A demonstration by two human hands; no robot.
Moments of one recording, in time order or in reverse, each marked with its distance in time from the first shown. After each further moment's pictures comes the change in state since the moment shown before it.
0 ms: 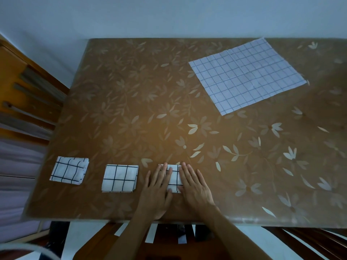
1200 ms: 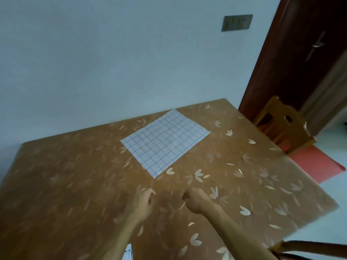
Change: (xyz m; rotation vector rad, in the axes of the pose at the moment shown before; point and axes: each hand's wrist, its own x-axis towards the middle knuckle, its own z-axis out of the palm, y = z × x) left_hand 0.172 0.172 -0.147 -0.175 0.061 0.112; right_hand -0.036 0.194 -0.217 0.452 0.005 0.466
